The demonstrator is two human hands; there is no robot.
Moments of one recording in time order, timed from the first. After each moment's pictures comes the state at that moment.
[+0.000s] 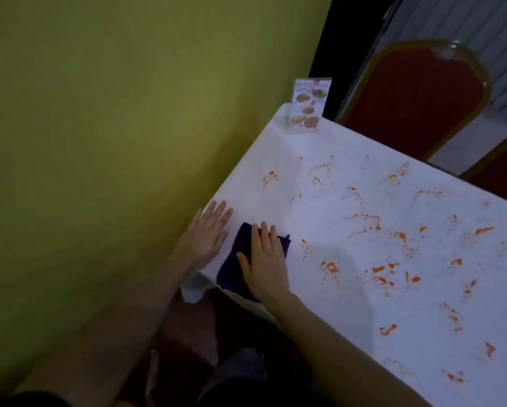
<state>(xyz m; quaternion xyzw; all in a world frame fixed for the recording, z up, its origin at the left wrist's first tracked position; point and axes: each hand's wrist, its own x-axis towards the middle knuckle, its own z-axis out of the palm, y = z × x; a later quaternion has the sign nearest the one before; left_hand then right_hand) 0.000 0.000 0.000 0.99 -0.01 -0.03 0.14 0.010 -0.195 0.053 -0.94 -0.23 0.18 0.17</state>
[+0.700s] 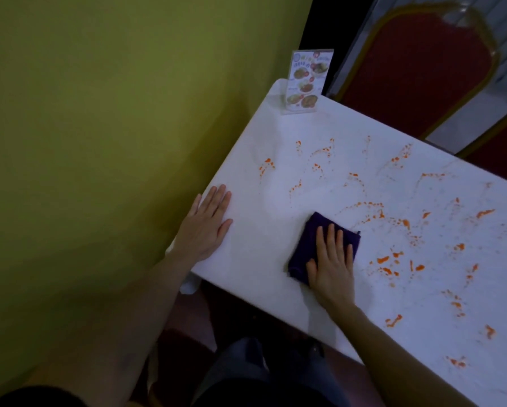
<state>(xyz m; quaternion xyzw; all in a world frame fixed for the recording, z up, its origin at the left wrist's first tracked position) 0.031 0.003 -0.016 1.00 -0.01 -0.02 0.07 0.043 -0.312 0.009 -0.99 -0.13 0.09 0.06</state>
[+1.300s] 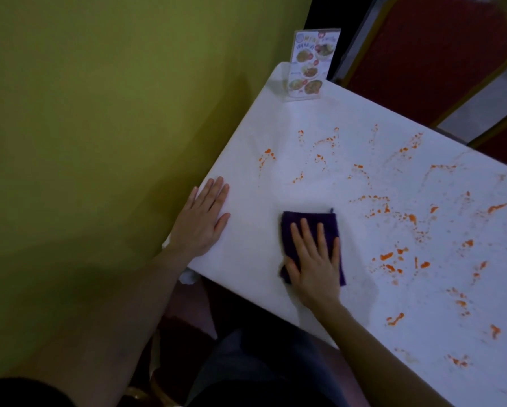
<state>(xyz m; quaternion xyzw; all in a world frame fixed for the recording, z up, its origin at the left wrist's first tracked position) 0.030 0.002 -0.018 1.00 -0.01 -0.01 0.07 0.032 -0.290 0.003 -0.97 -0.20 0.08 0.06</state>
